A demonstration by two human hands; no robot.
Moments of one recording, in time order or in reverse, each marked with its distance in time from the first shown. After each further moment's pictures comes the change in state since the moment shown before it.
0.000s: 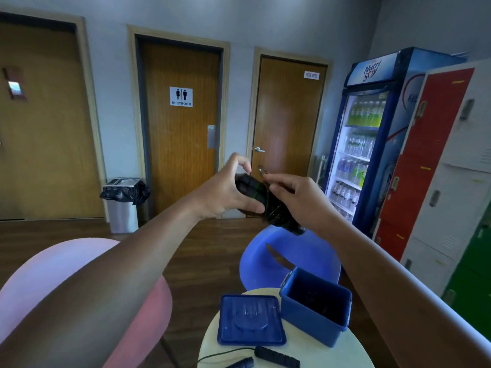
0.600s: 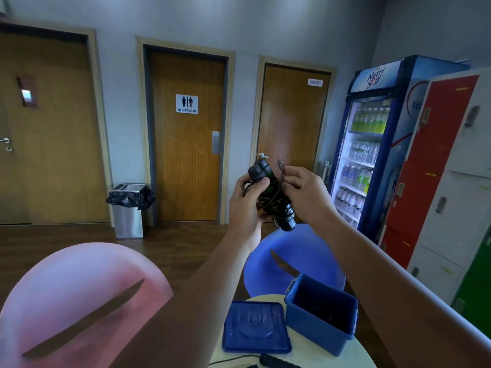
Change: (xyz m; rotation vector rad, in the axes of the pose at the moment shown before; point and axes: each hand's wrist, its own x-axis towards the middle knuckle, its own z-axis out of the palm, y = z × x) left_hand 0.013 -0.008 0.076 -0.997 0.553 -0.050; right_hand 0.022 0.005 0.010 0.141 0.158 0.091
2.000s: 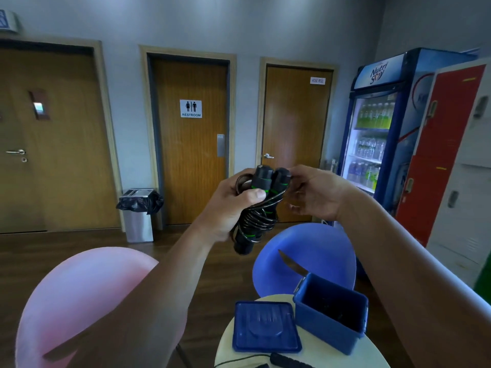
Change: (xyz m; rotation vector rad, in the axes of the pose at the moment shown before) left_hand -0.020 0.063 -0.023 0.390 -0.554 0.149; right_hand -0.001 -0.040 -0.032 0.575 -0.337 0.509
